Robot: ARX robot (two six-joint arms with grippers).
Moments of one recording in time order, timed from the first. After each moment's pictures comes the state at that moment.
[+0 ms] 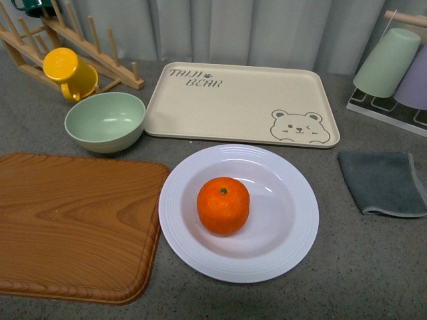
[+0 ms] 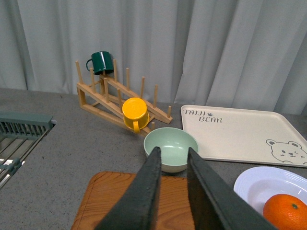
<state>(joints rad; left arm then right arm) 0.00 0.00 0.02 0.00 0.00 -0.01 0.00 0.00 0.01 0.00 0.00 -0.01</state>
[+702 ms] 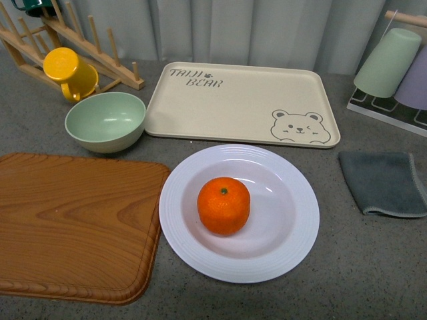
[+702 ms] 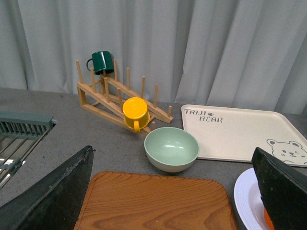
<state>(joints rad) 0.00 0.00 0.02 0.00 0.00 -0.01 0.00 0.00 0.01 0.00 0.00 -0.01</state>
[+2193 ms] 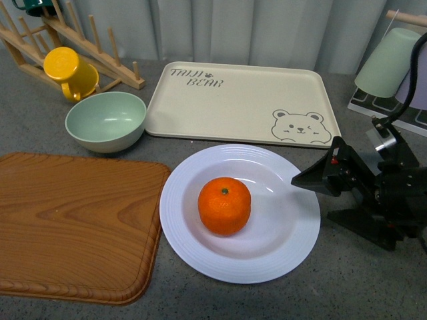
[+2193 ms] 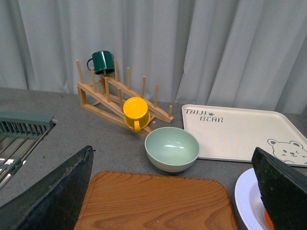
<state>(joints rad) 0.00 0.00 0.02 0.00 0.00 0.00 0.11 2.08 0.70 0.47 -0.60 0.61</state>
